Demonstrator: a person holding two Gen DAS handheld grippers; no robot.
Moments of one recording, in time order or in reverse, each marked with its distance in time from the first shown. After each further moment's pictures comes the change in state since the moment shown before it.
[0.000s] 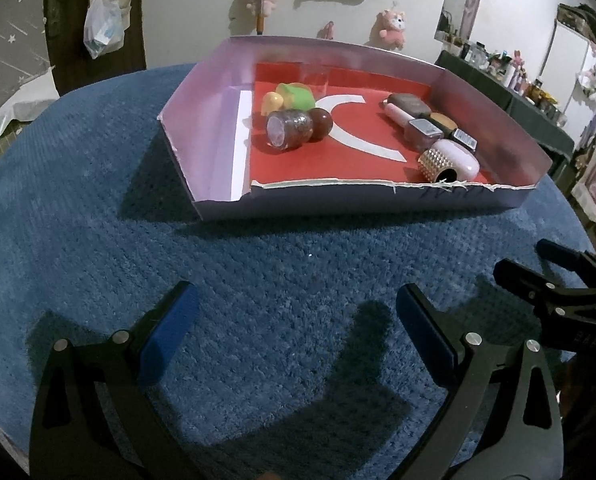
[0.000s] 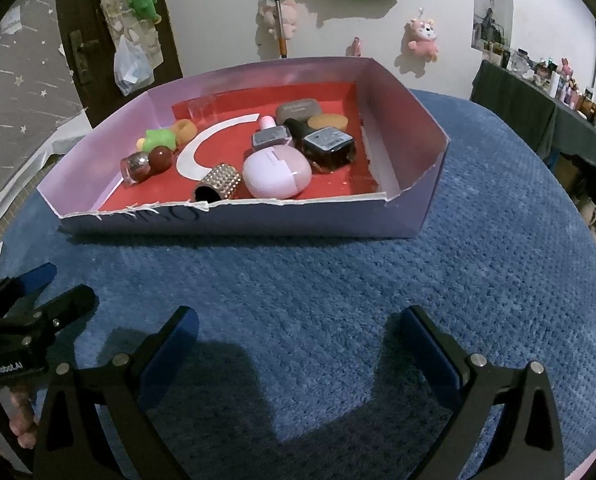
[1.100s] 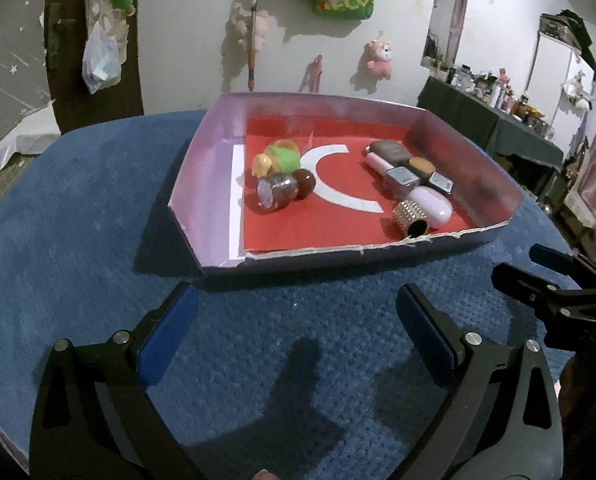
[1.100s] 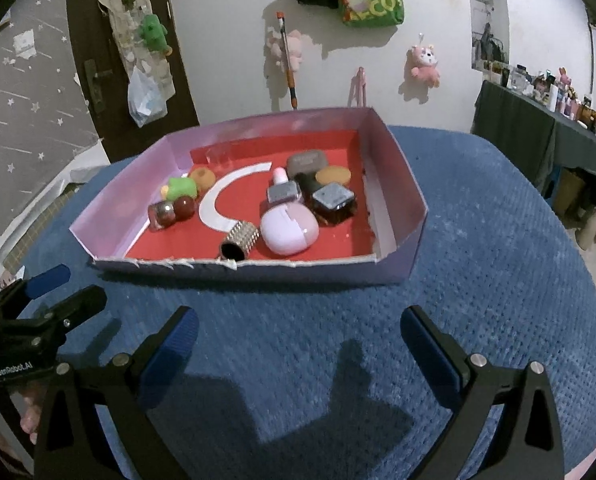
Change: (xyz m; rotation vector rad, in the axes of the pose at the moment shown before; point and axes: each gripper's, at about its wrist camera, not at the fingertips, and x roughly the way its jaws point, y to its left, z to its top) left arm -0.029 -0.005 0.018 0.025 -0.119 -0.015; right arm -0.037 -0.004 0.010 0.016 -0.104 0.052
